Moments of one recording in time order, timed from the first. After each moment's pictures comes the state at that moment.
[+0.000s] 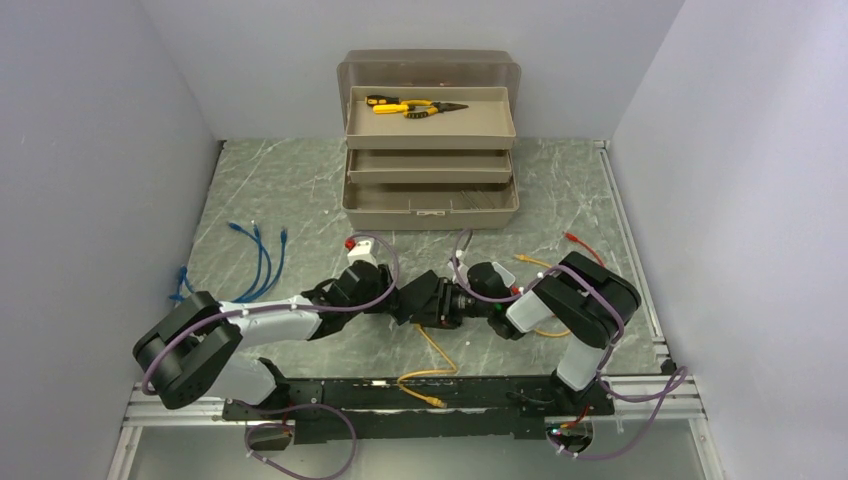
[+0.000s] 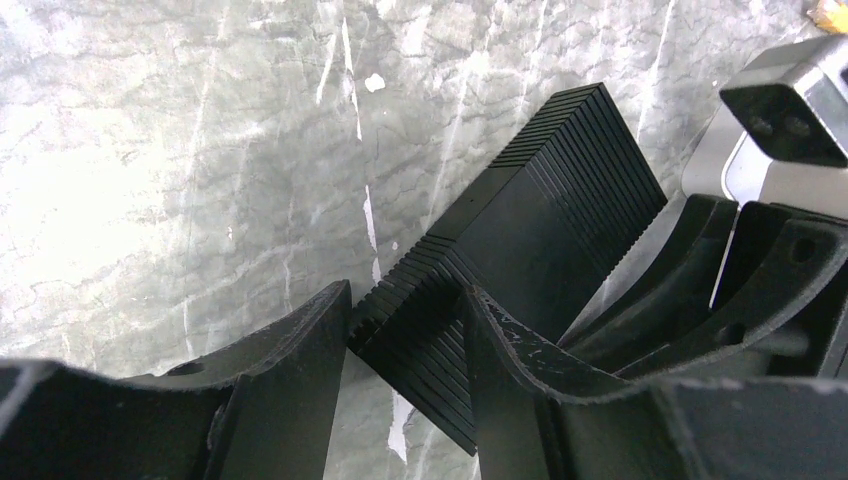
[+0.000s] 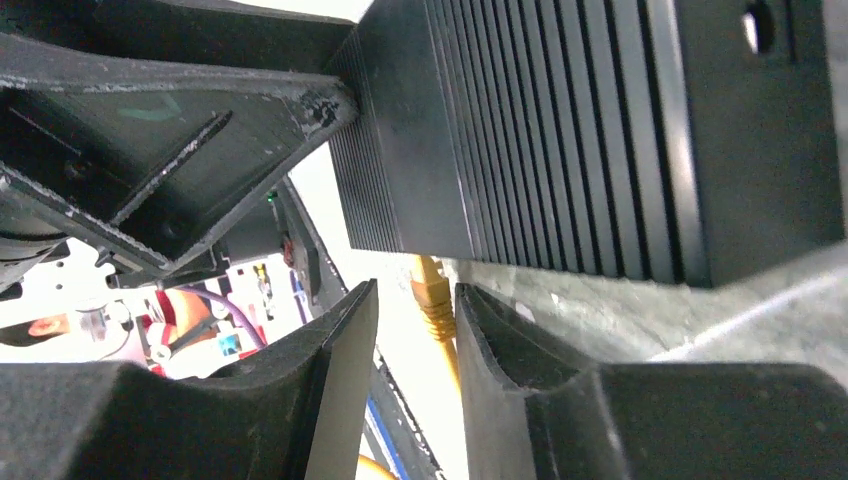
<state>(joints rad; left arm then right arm) -0.82 1.36 0.47 0.18 -0.20 -0.79 0.73 1.74 0.38 0.82 -0.56 1.06</state>
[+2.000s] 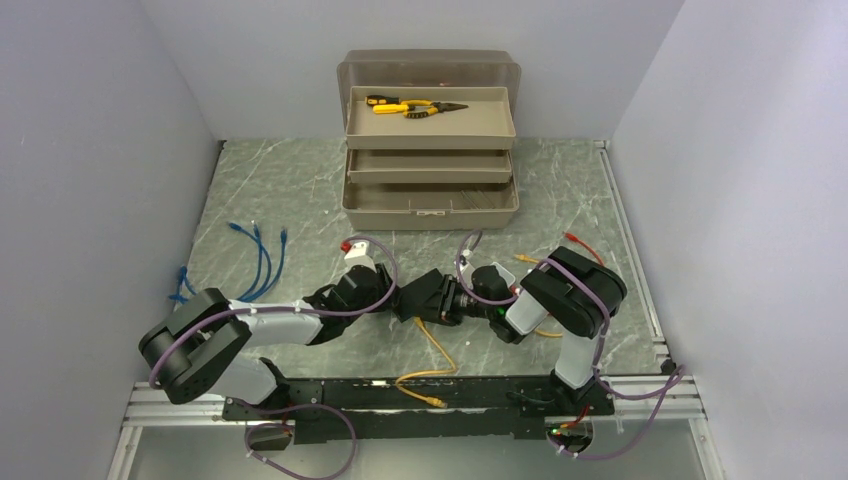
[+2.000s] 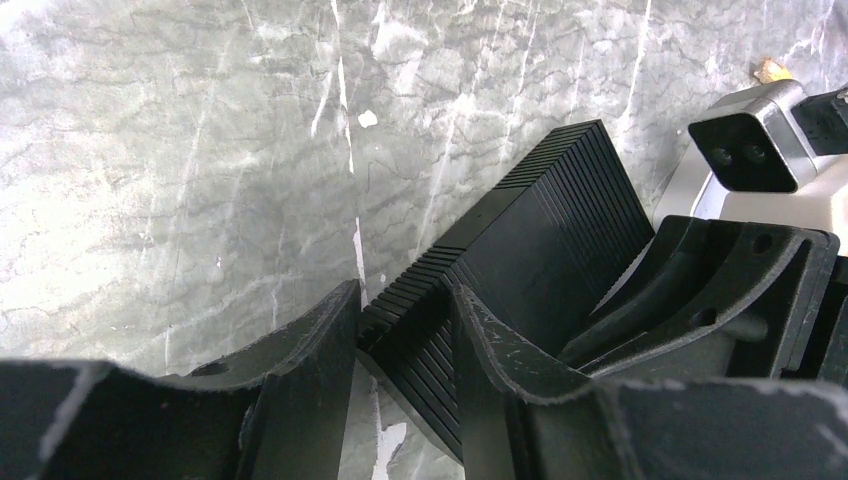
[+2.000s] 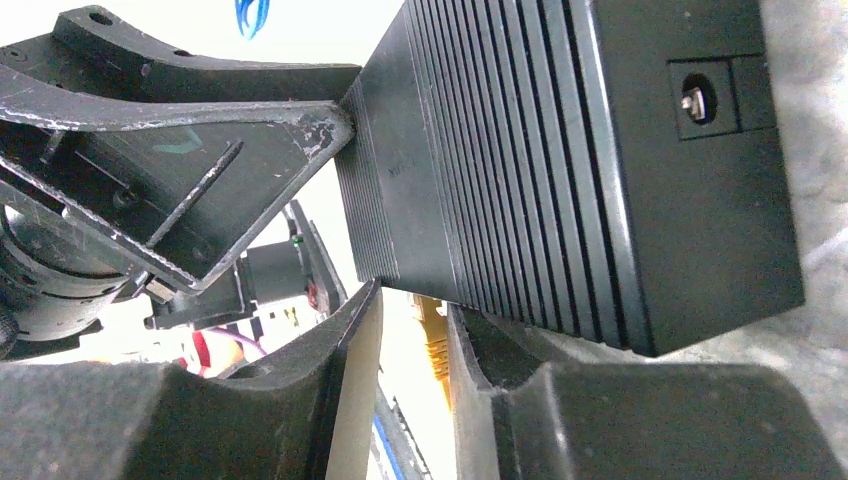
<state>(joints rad) -0.84 1.39 0.41 0.37 -0.25 -0.84 0.72 1.83 0.33 1.05 -0.49 1.17</state>
